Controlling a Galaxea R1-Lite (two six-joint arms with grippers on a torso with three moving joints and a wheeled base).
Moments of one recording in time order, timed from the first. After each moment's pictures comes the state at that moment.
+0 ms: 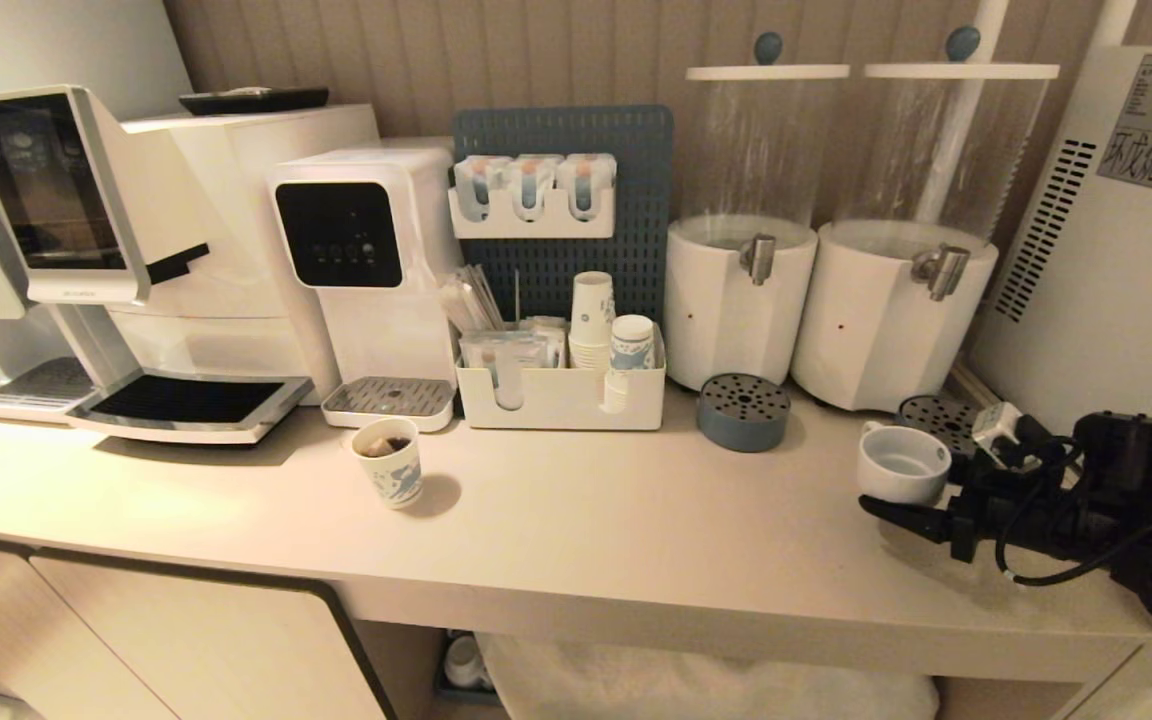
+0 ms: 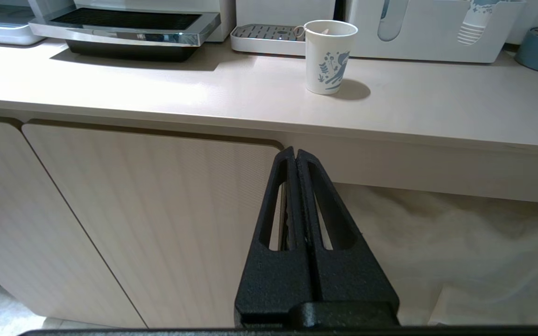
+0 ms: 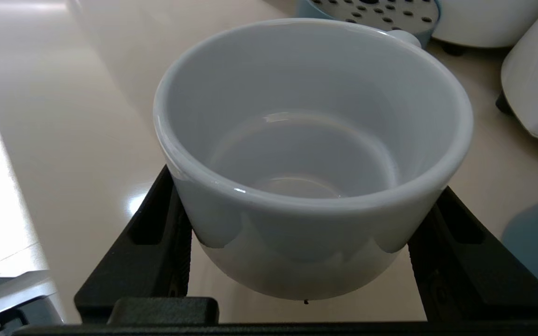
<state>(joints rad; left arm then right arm) 0.01 0.00 0.00 -0.01 0.00 -0.04 -0.18 2.10 -0.58 -1.07 0.92 -0.51</state>
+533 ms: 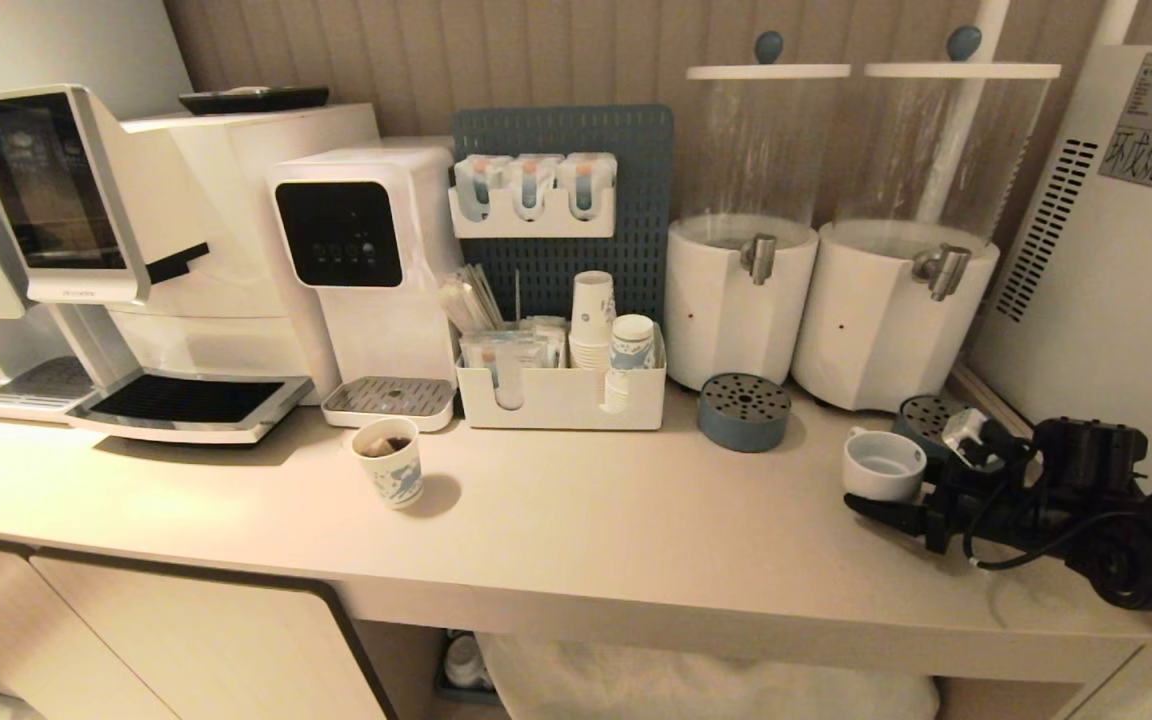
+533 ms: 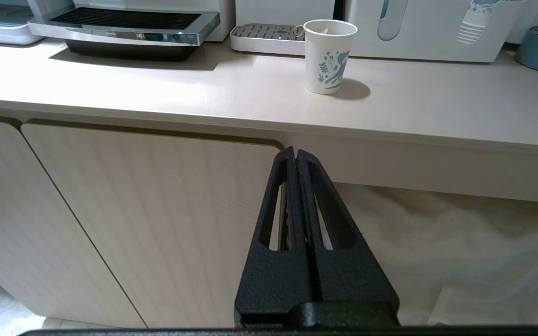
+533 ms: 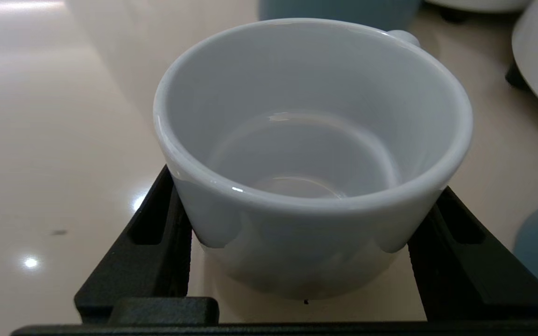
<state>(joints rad) 0.01 0.00 0.00 -0.01 0.00 -0.04 -0.19 2.25 -0.71 -1.06 0.92 -0.51</state>
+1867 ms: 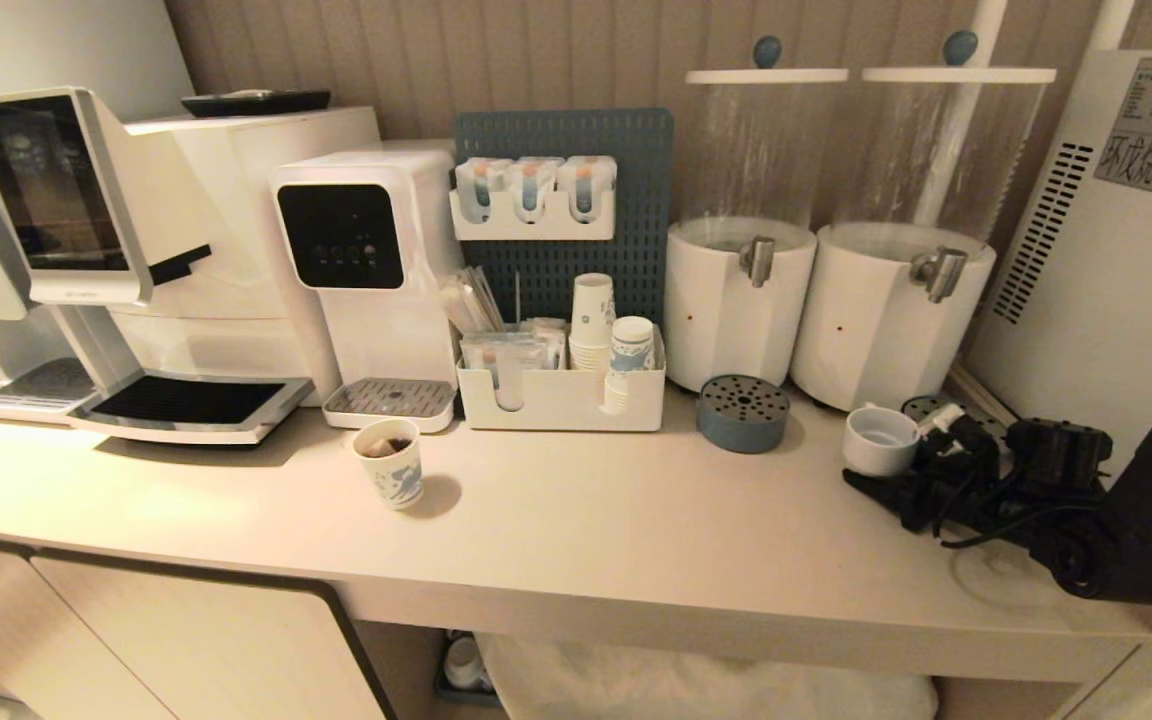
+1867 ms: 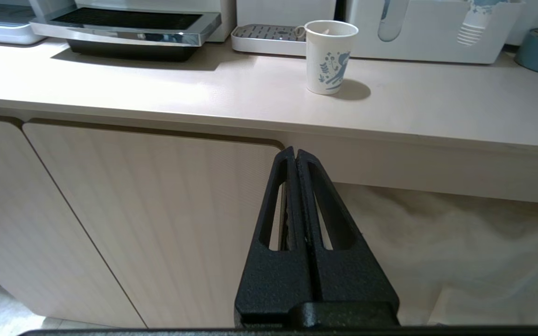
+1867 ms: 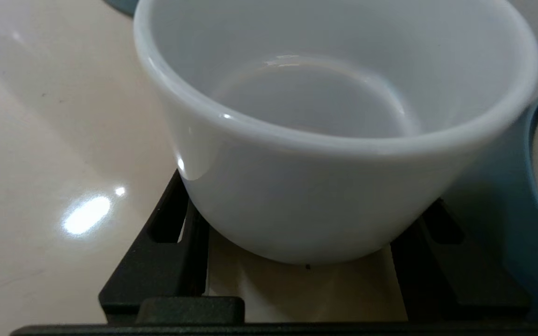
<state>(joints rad) 0.01 0.00 0.00 -0.01 0.00 -0.04 -0.19 2.40 -0.83 -1.09 0.67 -0.47</state>
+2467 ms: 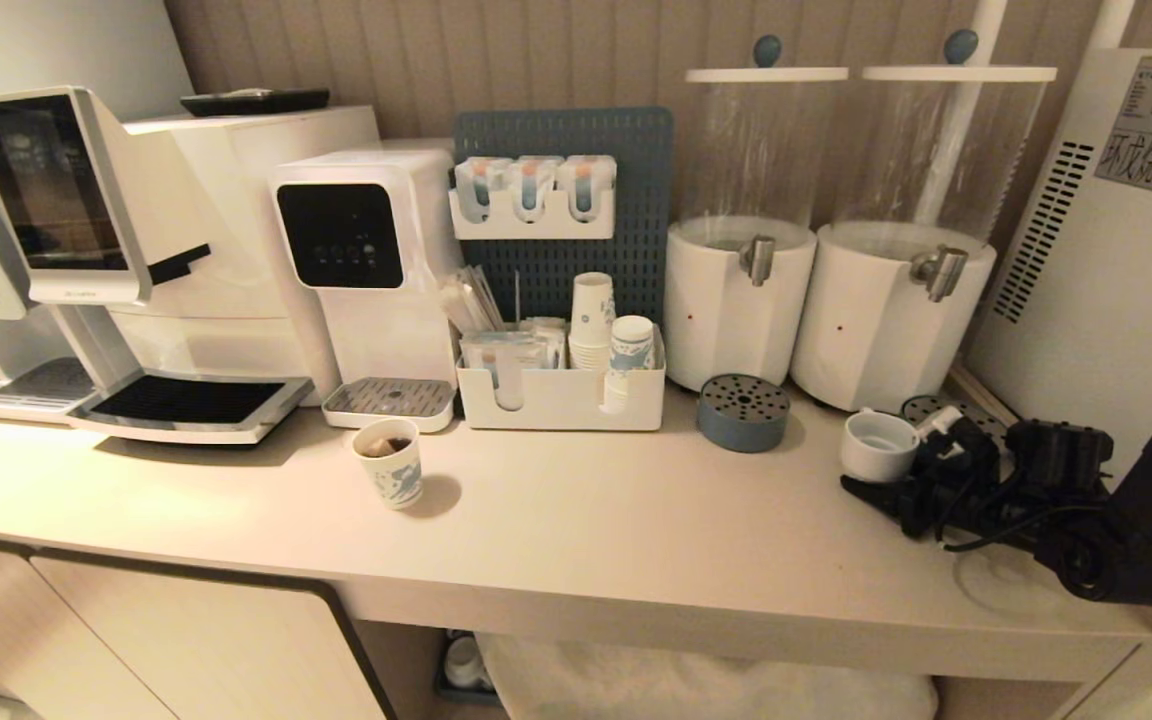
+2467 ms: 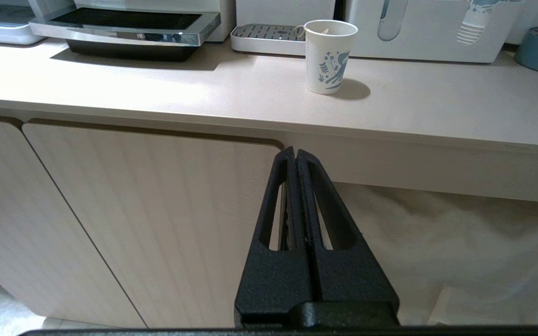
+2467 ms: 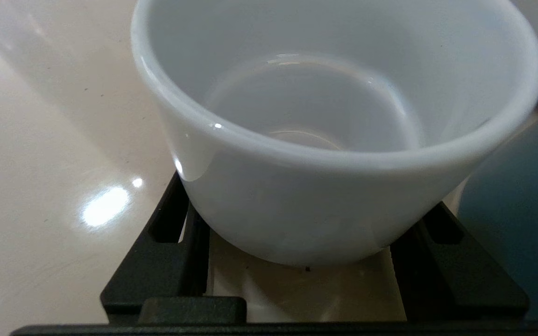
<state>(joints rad) 0.01 0.00 0.00 -0.01 0.00 -0.04 -0.18 2.36 -0.79 -1.06 0.67 -0.46</state>
